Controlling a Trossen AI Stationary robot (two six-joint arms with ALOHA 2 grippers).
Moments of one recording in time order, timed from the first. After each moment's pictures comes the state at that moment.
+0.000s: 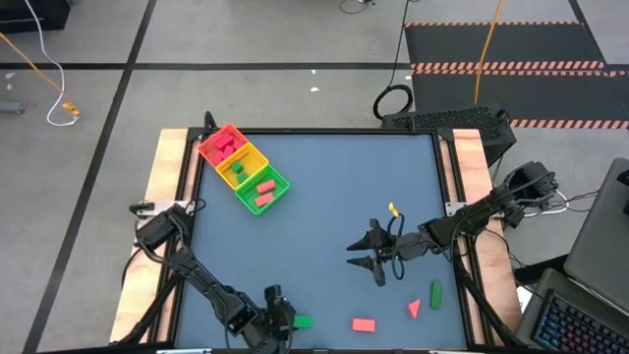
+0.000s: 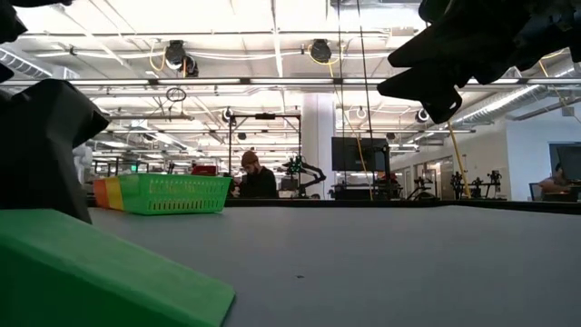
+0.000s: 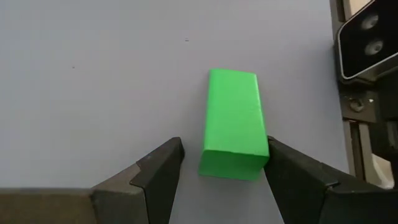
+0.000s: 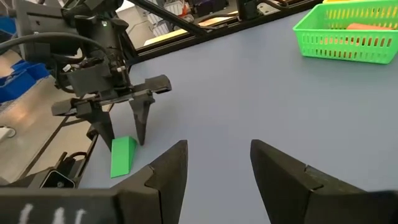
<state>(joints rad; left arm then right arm) -0.80 2.07 1.24 -0.17 -0.46 -0.85 0.43 1.38 0.46 0.57 0.32 0.49</state>
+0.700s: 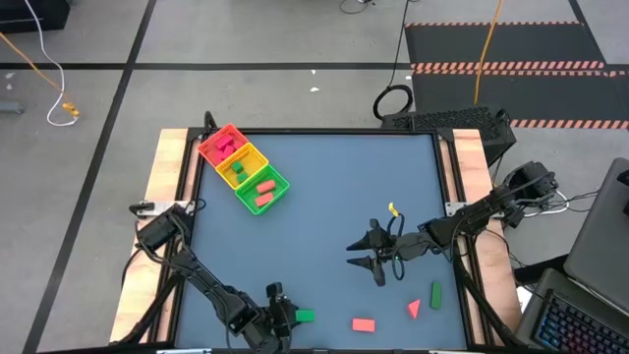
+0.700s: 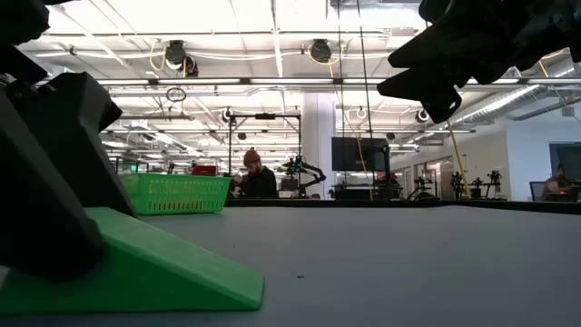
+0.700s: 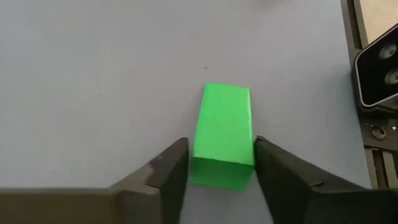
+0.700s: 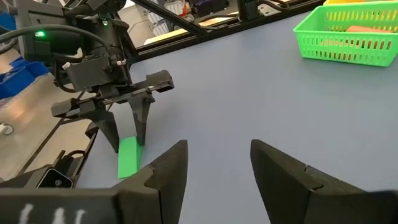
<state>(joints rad) -0.80 2.08 1.23 -0.13 -0.56 -0.82 0.43 1.38 0.46 0.57 0.32 0.47</state>
